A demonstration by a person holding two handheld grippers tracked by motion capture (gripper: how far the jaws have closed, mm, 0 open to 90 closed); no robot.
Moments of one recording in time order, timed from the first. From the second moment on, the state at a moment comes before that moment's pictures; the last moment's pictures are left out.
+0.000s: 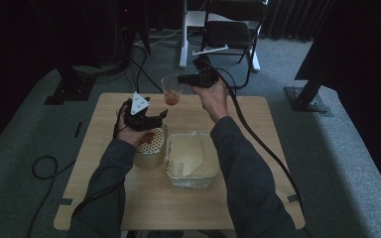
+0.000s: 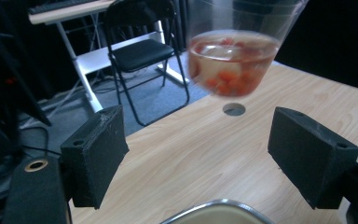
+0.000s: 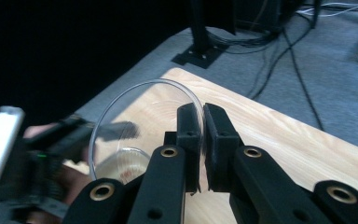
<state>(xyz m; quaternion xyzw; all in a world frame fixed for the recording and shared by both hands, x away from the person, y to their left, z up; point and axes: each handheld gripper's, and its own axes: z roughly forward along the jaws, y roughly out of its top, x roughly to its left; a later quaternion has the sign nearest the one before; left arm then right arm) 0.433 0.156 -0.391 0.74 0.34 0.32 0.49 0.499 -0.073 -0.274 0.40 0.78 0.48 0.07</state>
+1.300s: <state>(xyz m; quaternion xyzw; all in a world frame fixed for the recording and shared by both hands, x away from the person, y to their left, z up) 0.443 0.167 -0.389 0.73 0.37 0.29 0.50 0.490 -0.051 -0.273 0.37 0.79 0.48 0.10</state>
